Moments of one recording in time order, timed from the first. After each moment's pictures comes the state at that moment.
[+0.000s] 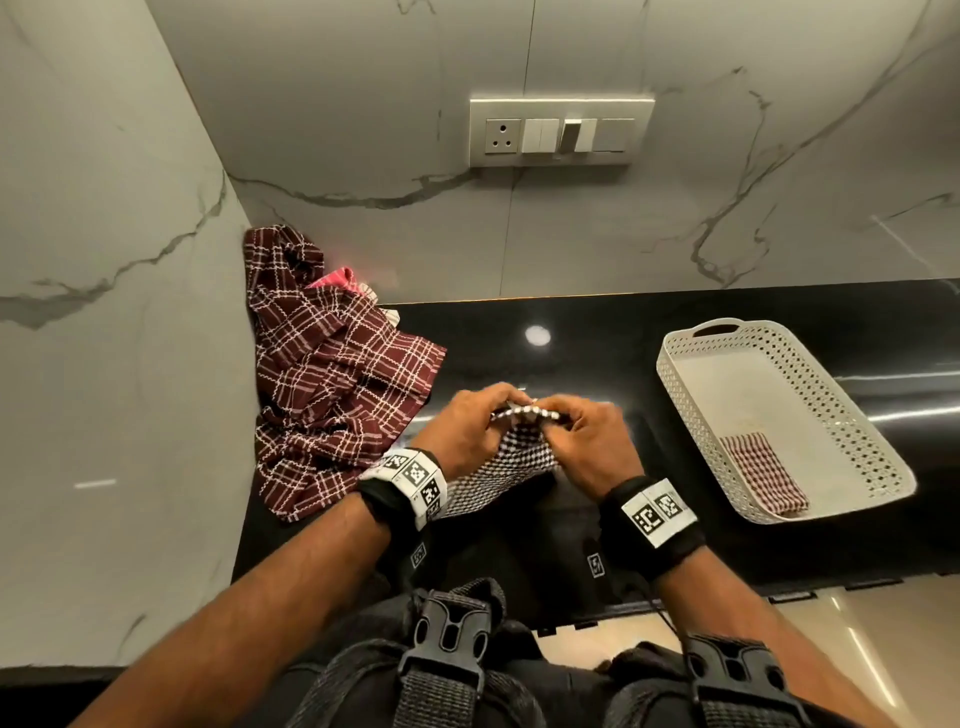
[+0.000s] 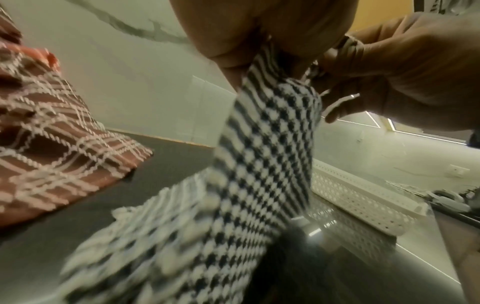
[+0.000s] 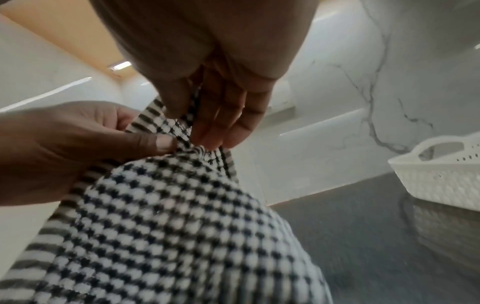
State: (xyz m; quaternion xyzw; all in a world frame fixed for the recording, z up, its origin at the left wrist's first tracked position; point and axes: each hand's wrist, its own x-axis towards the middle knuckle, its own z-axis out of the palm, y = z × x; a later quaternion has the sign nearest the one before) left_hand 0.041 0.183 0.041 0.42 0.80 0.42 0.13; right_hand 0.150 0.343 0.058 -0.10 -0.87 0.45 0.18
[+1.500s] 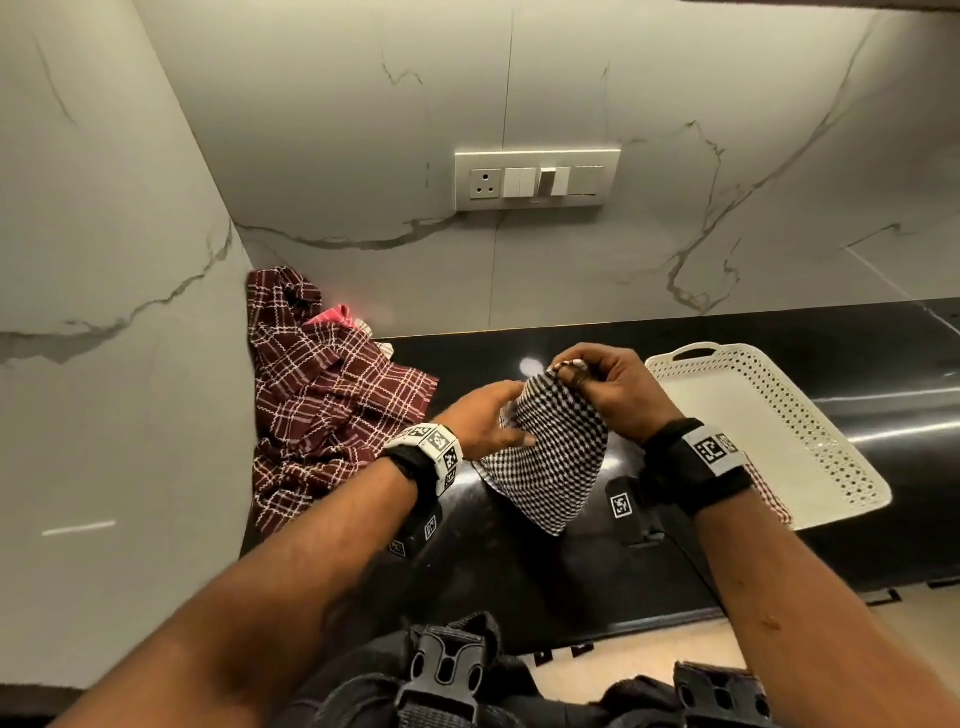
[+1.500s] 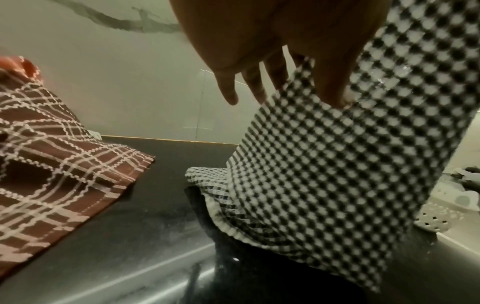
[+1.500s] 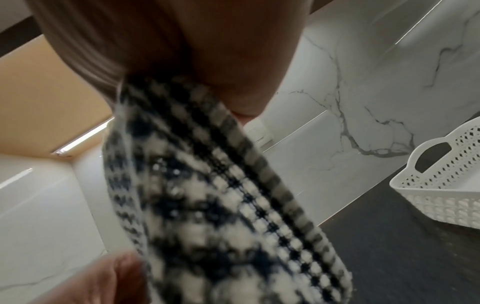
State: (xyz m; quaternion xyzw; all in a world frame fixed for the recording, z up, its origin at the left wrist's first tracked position) left_hand 0.009 0.223 0.055 0.43 0.82 0.31 0.22; right_hand 0.131 0.405 0.129 0.00 -0.84 0.53 0.10
